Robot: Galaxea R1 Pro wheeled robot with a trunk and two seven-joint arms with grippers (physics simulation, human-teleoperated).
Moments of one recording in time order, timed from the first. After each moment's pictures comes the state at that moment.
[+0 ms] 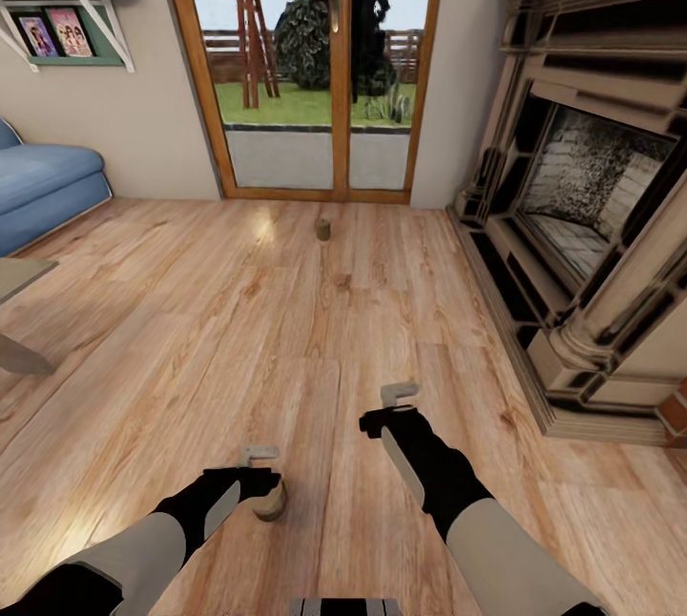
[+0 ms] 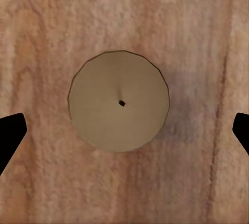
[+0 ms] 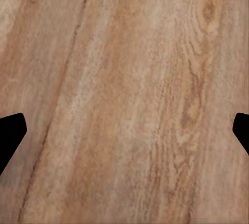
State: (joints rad) left arm -0.75 -0.01 -0.35 -0.23 0.39 0.24 0.02; right arm -0.70 0.17 0.33 -0.80 -0.18 0.63 -0.29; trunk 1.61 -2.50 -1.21
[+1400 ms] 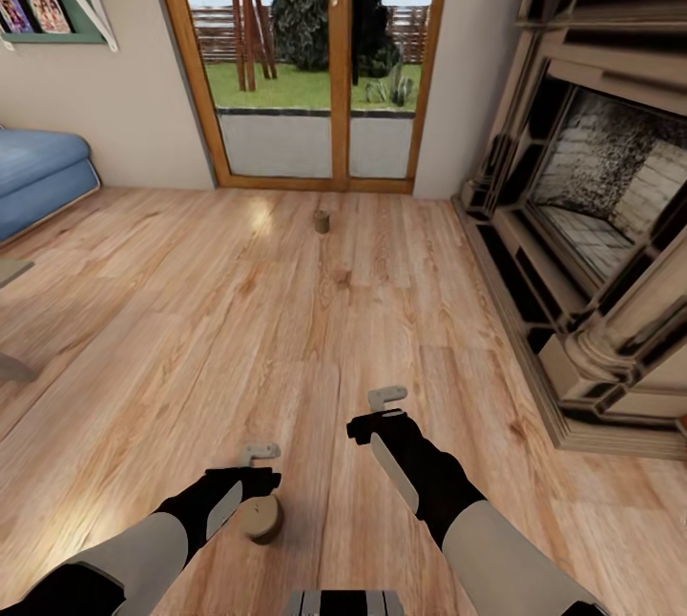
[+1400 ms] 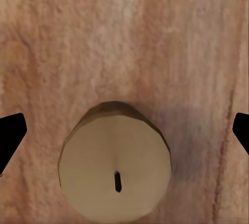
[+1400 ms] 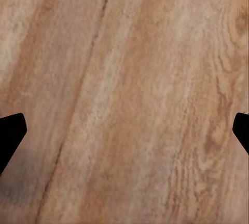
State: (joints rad) left arm -0.75 -0.01 -0.35 -0.23 0.39 0.24 0.03; right arm -0.70 0.17 0.44 -0.80 -0.29 0.62 -0.32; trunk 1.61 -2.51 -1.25
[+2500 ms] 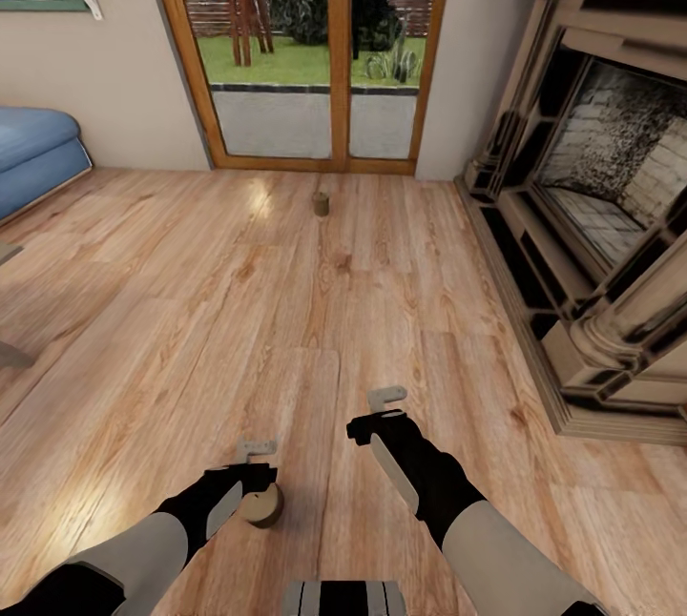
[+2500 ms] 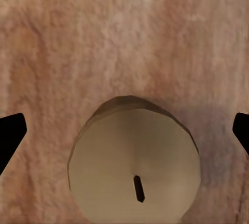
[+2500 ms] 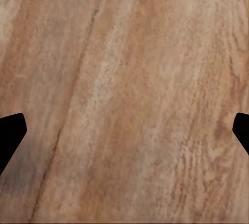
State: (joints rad) left arm -0.75 -0.01 -0.35 -0.23 0.39 0.19 0.07; right arm -0.70 0.17 0.44 -0.79 -0.29 0.62 -0.32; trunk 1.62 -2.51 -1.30
